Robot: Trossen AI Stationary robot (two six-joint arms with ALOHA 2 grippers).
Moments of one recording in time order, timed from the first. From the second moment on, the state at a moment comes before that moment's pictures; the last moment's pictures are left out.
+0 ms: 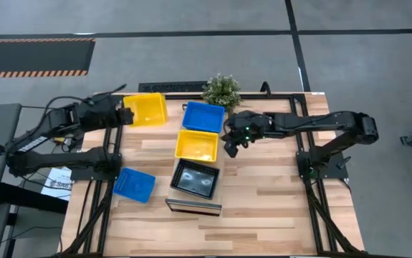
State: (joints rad) left arm 0.39 0.69 1.08 -1.06 -0.28 -1.00; right arm -0.12 1.40 1.11 -0.44 0.05 0.46
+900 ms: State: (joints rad) left arm 0.08 1.04 1.26 -0.87 -0.16 -1.31; right arm -0.12 1.27 1.11 -0.57 0.14 0.61
